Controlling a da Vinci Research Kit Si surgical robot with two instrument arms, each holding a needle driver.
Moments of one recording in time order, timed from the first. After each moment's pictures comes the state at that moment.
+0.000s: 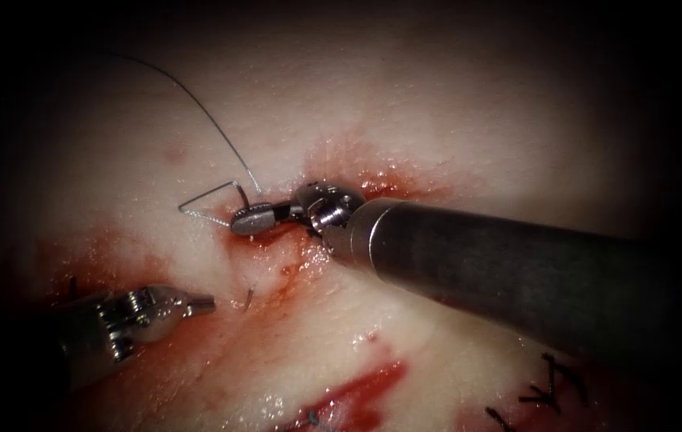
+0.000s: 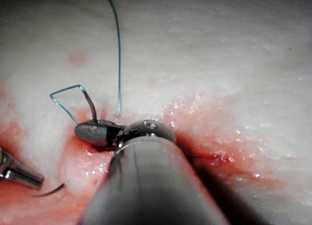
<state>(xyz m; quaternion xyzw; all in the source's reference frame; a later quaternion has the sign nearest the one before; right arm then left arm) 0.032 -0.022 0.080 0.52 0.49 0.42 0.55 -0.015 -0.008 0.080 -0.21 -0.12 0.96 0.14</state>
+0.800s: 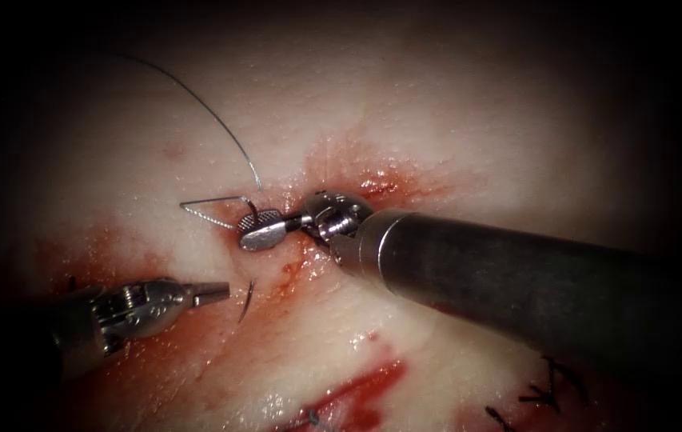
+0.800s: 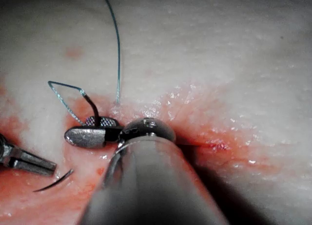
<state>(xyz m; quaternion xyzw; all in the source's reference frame) 0.030 -0.017 0.078 0.43 0.56 0.44 0.56 -0.016 -0.007 0.080 -0.36 -0.06 0.93 0.07</state>
